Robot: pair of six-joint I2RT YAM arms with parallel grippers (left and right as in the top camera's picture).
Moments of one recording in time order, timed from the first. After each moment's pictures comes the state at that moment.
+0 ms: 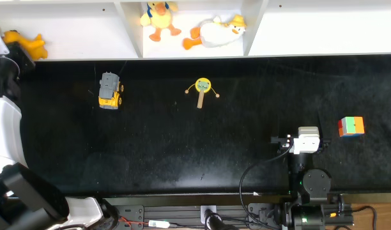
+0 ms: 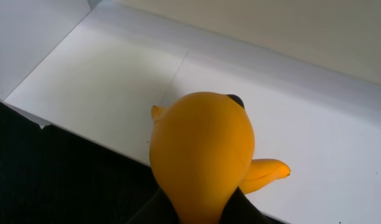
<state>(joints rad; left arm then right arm) 0.52 1.60 1.23 -0.19 0.16 0.01 0.01 0.01 0.02 -0.01 0.06 -0.19</state>
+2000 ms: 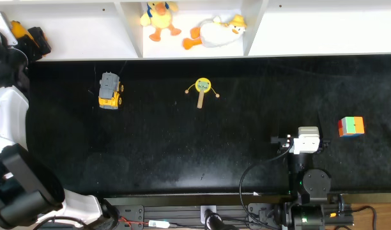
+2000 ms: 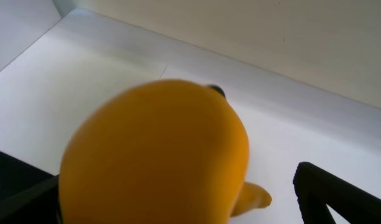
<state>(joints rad) 0.46 1.71 1.25 -0.06 0.15 -0.05 0.01 0.01 0.02 -0.01 0.06 -0.19</state>
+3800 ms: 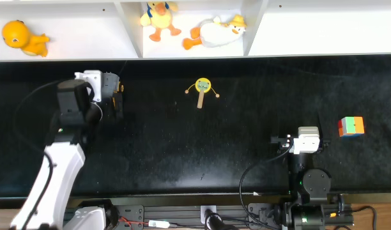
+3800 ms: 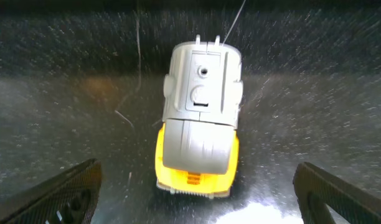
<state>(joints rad) 0.05 1.26 0.68 -0.26 0.01 0.03 0.01 0.01 0.02 -0.01 0.06 -0.19</state>
